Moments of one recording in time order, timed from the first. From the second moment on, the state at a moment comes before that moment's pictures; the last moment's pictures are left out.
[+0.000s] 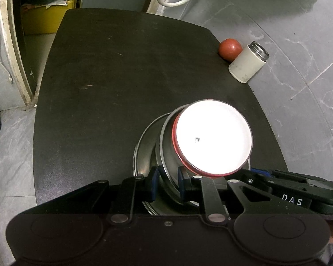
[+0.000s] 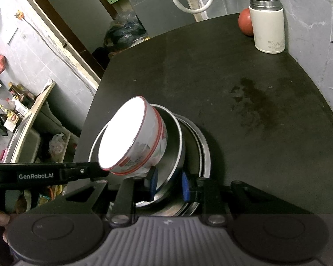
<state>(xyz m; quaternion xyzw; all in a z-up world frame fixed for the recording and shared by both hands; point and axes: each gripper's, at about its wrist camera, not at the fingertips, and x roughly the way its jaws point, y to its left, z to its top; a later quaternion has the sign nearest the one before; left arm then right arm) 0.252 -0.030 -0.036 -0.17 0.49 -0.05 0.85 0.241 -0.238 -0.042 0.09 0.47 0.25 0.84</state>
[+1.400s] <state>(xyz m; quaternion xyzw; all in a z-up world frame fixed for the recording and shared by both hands) 0.246 -0.025 -0.030 -0.17 0.48 -0.05 0.86 0.229 -0.243 -0.040 0.10 0.44 0.23 0.86</state>
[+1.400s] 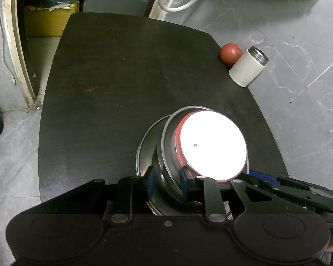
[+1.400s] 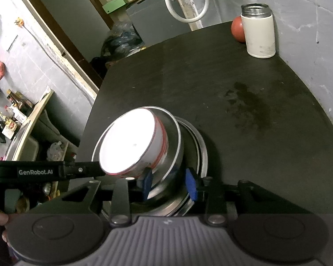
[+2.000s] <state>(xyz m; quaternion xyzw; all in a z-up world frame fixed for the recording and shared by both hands) 0.222 -0.023 -0.019 -0.16 0.45 -0.03 0.88 0.213 -0.250 -0.034 0.10 0.42 0.23 0.87</state>
